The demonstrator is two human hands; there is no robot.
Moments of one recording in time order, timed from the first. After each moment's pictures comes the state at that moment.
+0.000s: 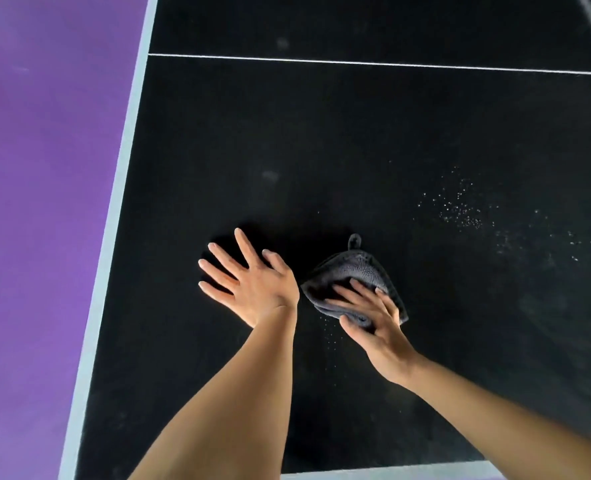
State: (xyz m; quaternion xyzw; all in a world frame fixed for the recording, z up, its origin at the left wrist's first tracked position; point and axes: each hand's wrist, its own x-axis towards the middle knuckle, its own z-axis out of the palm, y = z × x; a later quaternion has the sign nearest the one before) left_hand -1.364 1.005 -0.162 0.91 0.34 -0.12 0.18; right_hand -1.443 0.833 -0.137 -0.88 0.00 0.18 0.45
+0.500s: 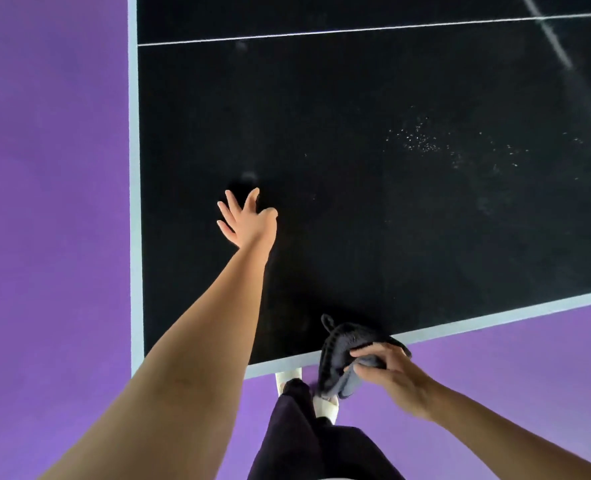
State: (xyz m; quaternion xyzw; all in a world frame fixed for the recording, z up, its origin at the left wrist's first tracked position) left_hand -1.392 1.064 -0.123 0.85 0.22 -0.17 0.44; right_hand -1.653 0.883 -0.085 -0.78 0.20 0.35 0.48
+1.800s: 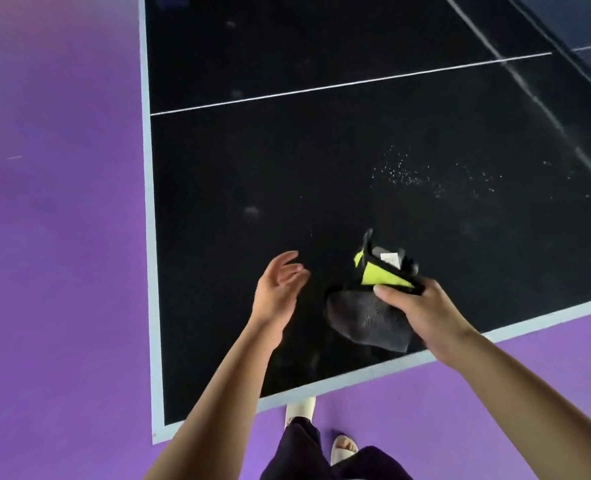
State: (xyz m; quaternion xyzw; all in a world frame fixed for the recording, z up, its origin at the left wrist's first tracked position) left_hand -1.472 1.067 -0.044 0.68 0.14 -0.25 0.67; right_hand -1.556 0.867 0.017 -0.71 0.34 0.11 0.60
